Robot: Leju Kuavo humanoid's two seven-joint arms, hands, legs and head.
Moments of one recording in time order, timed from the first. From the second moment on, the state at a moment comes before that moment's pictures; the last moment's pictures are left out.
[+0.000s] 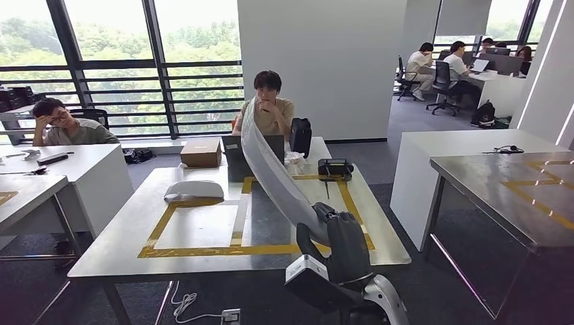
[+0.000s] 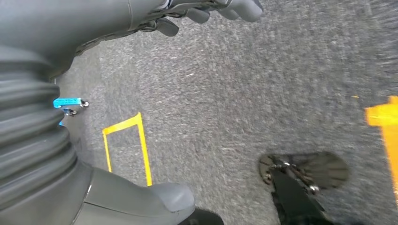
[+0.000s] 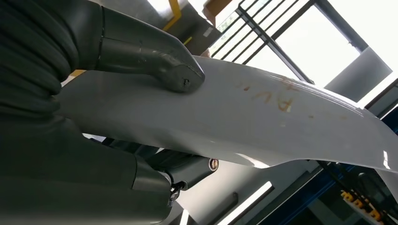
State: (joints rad) left arm -0.14 -0.13 0.77 -0.19 -1.09 0.04 0.06; right arm -0.58 0.03 0.52 -1.44 0.72 -0.03 -0.22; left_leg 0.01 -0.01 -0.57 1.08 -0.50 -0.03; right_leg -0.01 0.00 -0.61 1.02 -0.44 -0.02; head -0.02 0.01
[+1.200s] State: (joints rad) left arm -0.13 -0.12 0.77 -0.19 -1.10 0.05 0.07; right arm -0.57 0.02 0.52 -1.43 0.72 -0.02 -0.23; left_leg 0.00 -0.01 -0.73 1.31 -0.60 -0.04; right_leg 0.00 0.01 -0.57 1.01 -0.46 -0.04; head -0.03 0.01
